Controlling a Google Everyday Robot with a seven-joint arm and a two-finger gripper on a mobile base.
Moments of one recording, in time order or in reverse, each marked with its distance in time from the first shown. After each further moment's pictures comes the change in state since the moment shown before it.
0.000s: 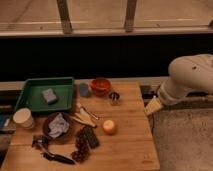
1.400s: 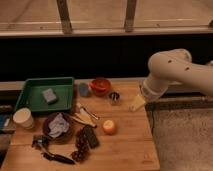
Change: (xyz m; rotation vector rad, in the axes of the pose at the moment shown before) arm -0.063 0.064 0.041 -0.073 0.045 -0.151
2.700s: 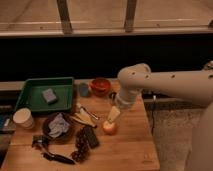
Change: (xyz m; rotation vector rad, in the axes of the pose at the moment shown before) arm -0.026 0.080 0.098 -0.139 0.087 -0.138
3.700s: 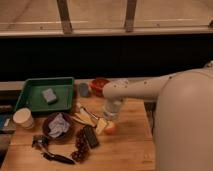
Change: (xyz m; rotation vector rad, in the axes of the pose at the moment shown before) arm -0.021 0.041 0.084 -0.099 0.068 -0.024
